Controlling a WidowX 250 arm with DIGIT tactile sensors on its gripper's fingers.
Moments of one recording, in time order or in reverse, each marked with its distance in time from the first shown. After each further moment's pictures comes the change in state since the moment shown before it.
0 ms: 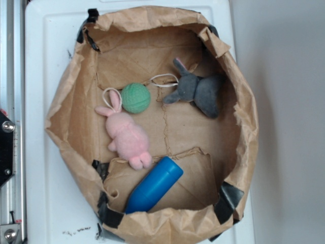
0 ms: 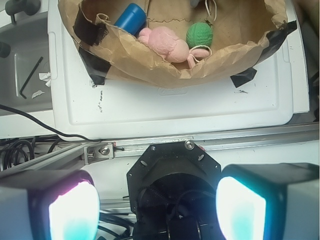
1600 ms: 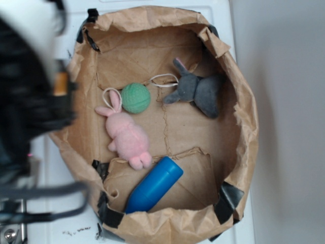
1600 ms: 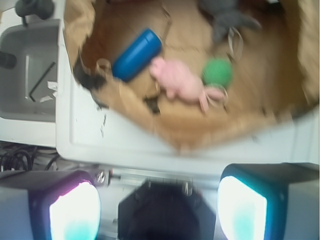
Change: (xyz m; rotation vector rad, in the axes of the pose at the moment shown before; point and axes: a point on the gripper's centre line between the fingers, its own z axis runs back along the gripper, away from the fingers) arm 0.082 0.031 -0.037 -0.072 0.013 -0.117
